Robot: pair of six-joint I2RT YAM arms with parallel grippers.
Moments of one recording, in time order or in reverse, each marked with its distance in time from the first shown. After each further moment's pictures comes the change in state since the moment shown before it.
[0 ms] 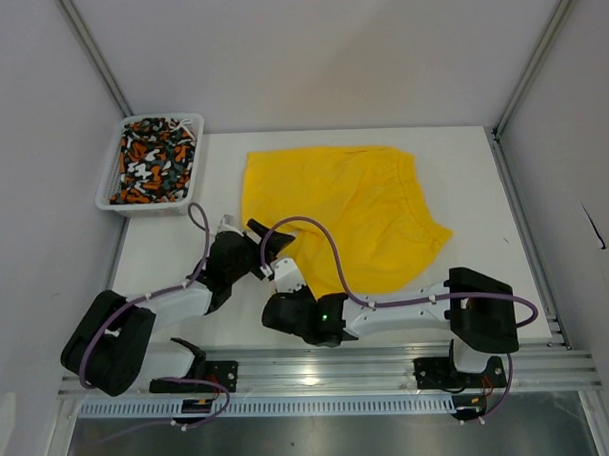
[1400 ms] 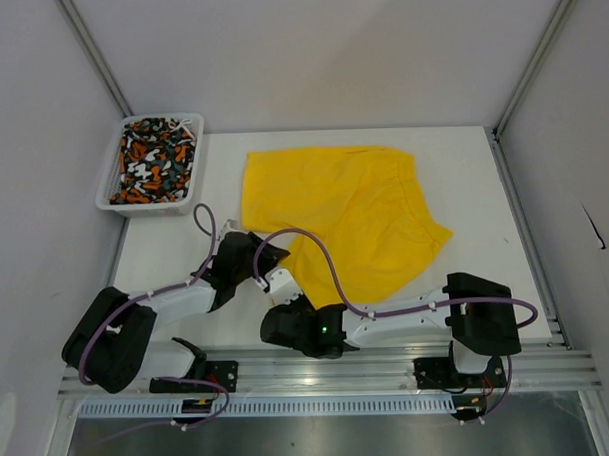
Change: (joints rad) left arm -0.048 0.017 0.039 -0.157 -0.109 0.017; right arm 0.074 0.000 -0.011 0.019 0.085 -0.053
